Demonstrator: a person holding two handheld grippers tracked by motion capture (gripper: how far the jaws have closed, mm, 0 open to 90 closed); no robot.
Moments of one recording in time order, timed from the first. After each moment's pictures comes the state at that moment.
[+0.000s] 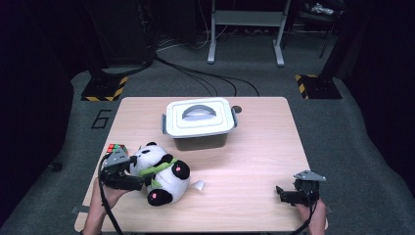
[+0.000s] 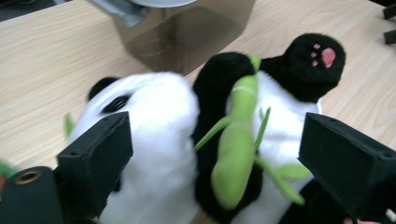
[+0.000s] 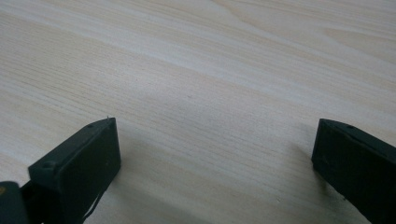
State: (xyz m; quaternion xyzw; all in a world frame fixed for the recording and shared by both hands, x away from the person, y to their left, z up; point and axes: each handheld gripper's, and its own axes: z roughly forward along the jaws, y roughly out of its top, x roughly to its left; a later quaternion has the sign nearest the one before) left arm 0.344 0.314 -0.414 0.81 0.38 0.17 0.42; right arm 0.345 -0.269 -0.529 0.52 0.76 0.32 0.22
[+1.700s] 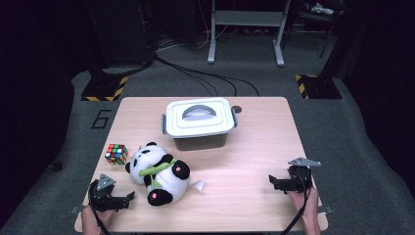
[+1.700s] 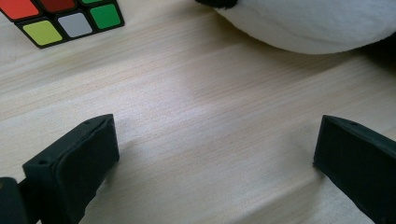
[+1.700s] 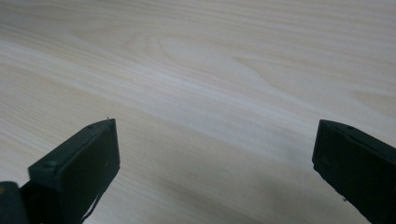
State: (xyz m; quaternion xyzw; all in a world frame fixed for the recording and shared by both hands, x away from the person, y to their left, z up) left arm 0.325 0.374 -0.532 0.77 0.51 0.21 0.33; right arm 0.377 -0.245 -0.497 0.52 0.76 0.35 0.19
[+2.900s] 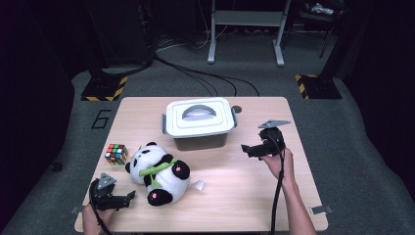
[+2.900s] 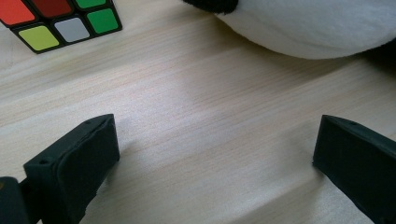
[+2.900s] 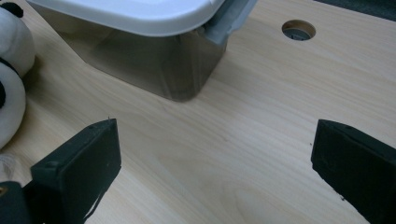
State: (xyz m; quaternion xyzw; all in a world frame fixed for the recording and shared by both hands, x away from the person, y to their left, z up) left arm 0.328 0.373 -0.532 0.77 0.51 0.21 0.33; right arm 0.455 -0.160 -0.412 0.43 0.80 0.38 0.16
